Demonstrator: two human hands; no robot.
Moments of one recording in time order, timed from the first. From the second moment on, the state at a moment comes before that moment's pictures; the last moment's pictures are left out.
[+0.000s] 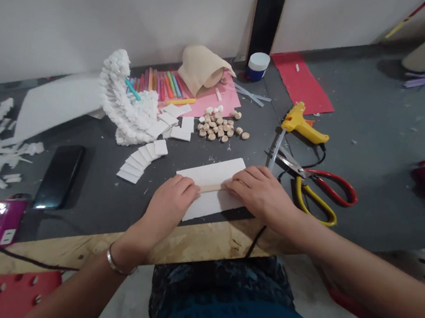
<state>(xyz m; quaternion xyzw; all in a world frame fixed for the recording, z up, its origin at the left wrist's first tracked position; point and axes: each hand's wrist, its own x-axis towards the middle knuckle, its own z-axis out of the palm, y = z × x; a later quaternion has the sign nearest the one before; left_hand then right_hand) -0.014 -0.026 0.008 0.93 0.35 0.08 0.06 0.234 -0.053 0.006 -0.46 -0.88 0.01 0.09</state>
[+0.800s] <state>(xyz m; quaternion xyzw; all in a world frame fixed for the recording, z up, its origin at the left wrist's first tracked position) -0.010 0.016 0.024 0.85 0.43 0.05 0.29 0.237 -0.010 0.011 -0.47 -0.86 0.19 0.08</state>
